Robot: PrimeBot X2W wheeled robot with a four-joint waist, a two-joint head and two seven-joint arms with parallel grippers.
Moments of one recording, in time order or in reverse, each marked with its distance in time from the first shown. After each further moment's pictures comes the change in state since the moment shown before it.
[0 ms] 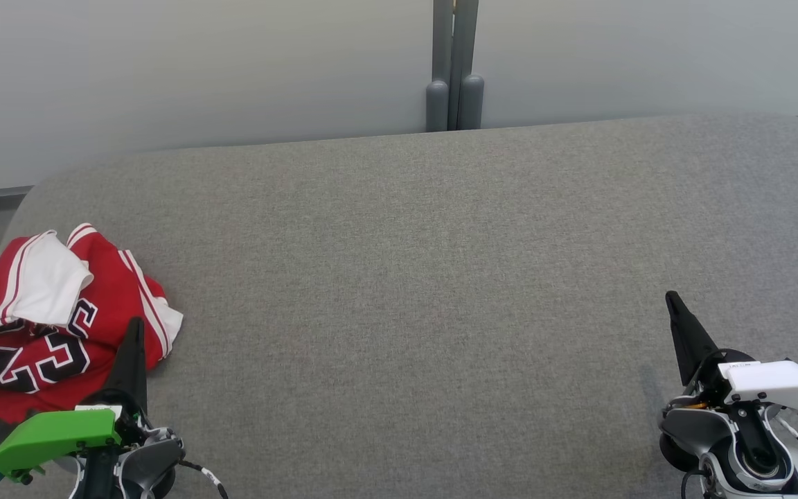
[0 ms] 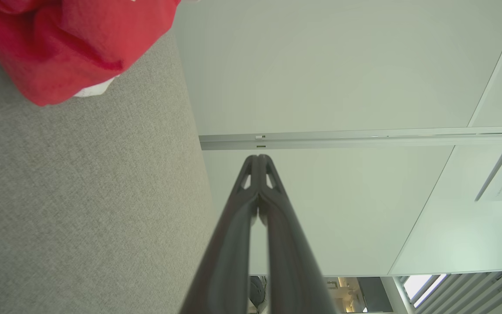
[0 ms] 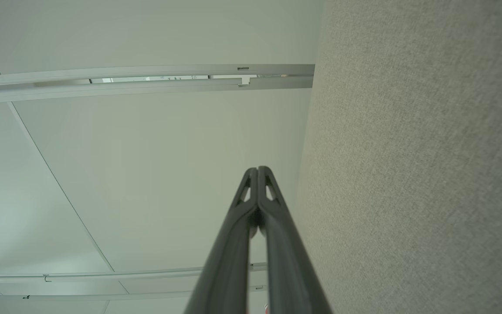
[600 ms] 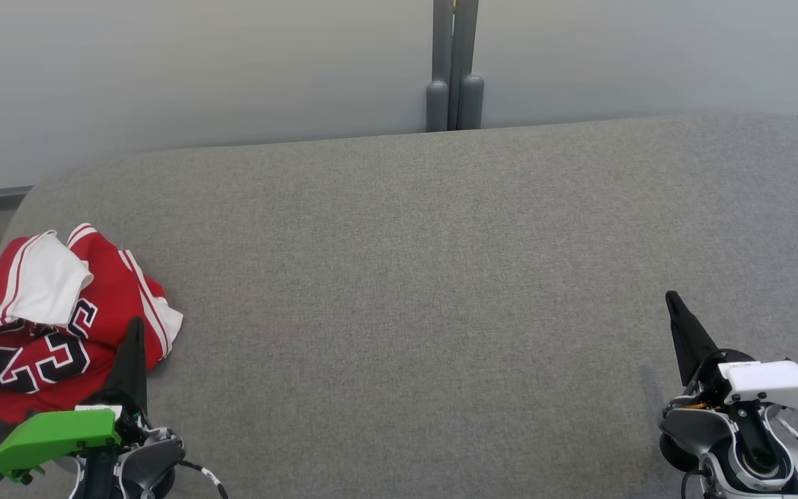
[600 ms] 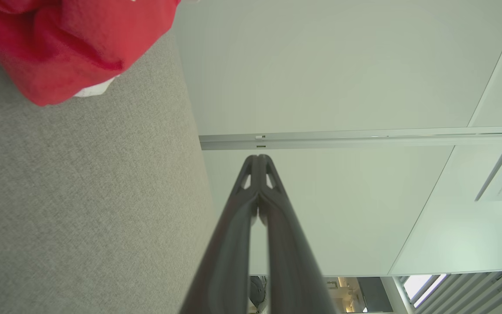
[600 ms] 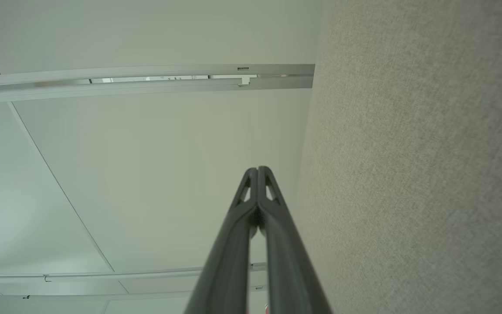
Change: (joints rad) left arm 0.000 0.000 0.000 0.000 0.000 0.000 0.000; right arm 0.000 0.000 0.000 0.000 0.000 0.000 0.000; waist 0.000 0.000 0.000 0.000
